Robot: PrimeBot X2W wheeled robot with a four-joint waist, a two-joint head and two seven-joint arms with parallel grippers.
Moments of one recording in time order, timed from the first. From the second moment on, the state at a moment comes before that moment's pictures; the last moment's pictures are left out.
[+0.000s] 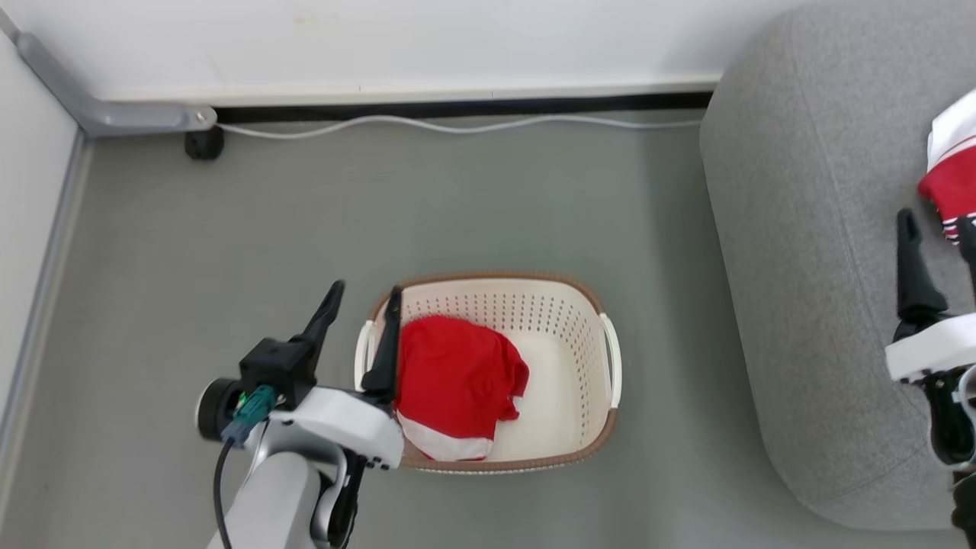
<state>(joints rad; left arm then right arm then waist) -0.32 0.04 -0.30 0.42 -0.33 0.01 -0.26 -0.45 -0.34 0.10 0.55 0.59 0.13 -0.26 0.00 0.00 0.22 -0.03</state>
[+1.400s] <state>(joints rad) -0.04 0.04 -0.07 0.32 -0.22 0.03 -0.26 -0.18 -0.17 0.08 0.38 0.36 0.13 -0.26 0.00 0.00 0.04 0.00</state>
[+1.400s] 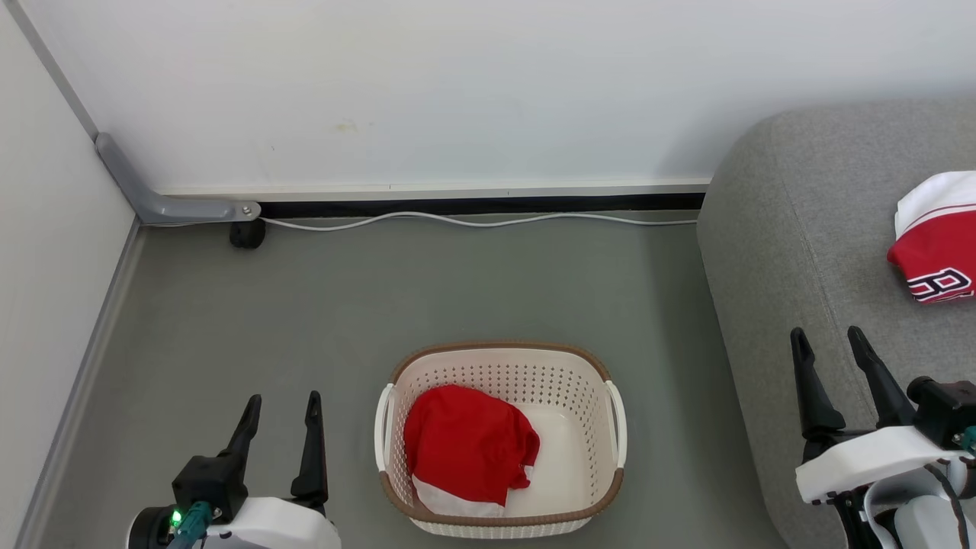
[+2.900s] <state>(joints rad) -0.88 0.04 -0.60 0.97 -0.31 0.13 -0.26 -0.57 -0.21 0.14 0.05 0.51 0.13 -0.26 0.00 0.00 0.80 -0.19</state>
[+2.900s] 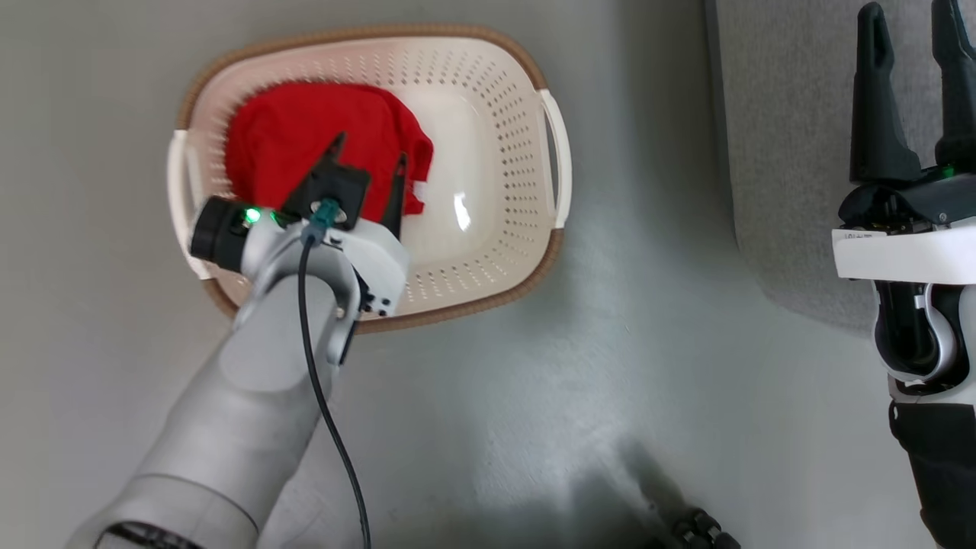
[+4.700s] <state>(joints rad) -1.20 0.11 -0.73 1.30 -0.21 0.24 0.10 -0.62 -0.13 0.18 -0.03 0.59 0.13 -0.26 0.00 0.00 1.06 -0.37</state>
